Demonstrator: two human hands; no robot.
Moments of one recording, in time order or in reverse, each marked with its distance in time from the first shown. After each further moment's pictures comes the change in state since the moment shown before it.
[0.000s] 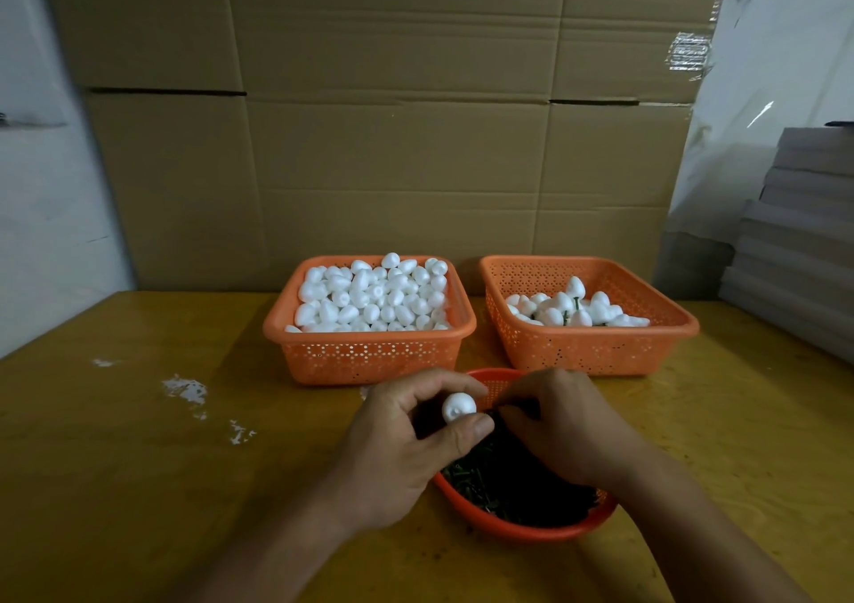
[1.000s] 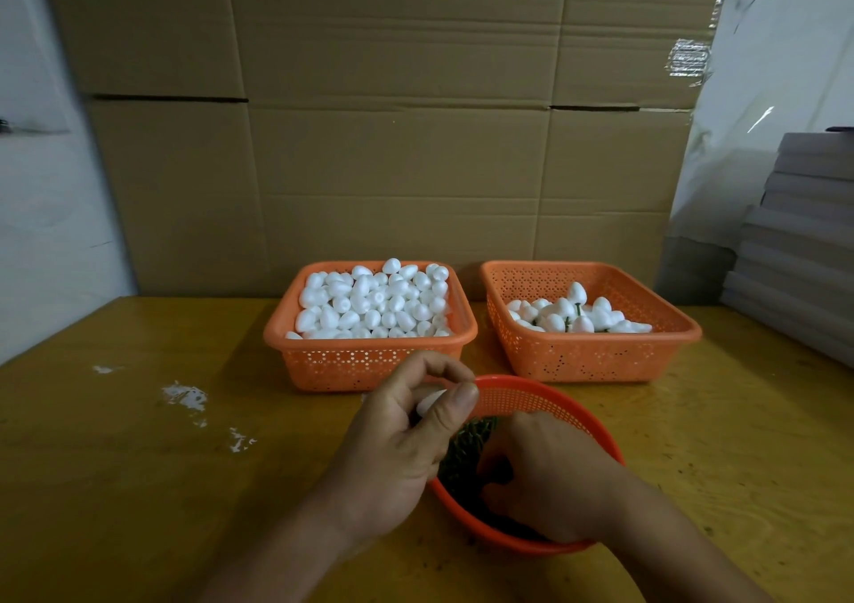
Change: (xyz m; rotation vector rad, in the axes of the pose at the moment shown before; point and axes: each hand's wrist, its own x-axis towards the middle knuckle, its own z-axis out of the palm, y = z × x) left_hand 0.000 0.020 0.001 -0.312 -0.005 -0.070; right_hand -0.011 -0.034 0.005 -0.178 -0.291 0.009
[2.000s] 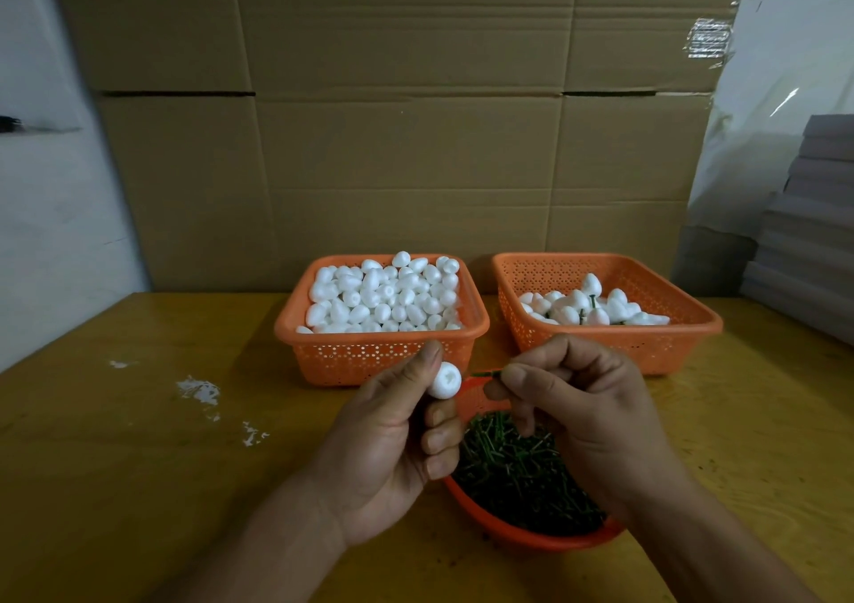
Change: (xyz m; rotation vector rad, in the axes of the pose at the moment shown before) left_hand 0.002 0.006 -0.010 -0.595 0.029 -0.339; right_hand -0.006 -0.008 -0.009 1.457 0.525 -0.258
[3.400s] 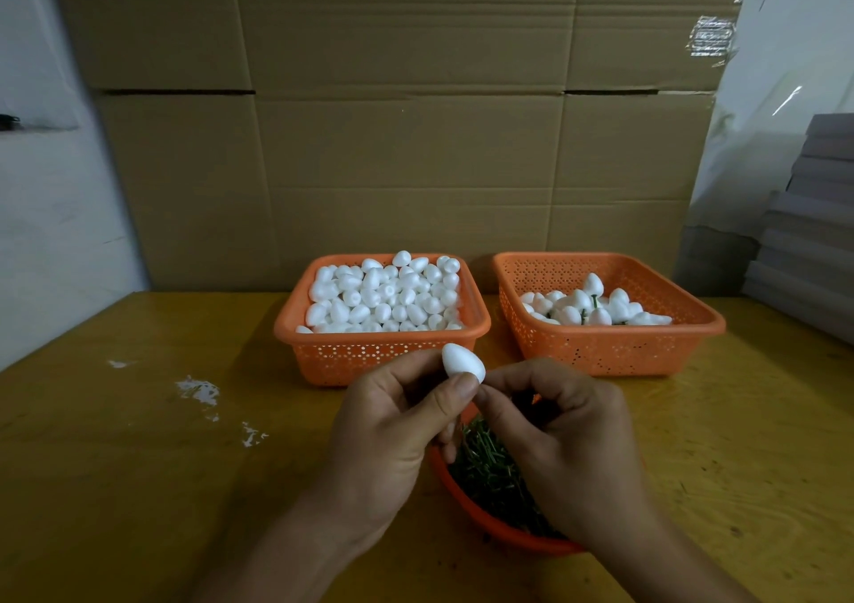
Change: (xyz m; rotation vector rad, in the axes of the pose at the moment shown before) left_hand -0.001 -0.008 0.003 0.466 0.069 0.378; right_hand -0.015 0.011 0.016 -0.716 0.149 -0.276
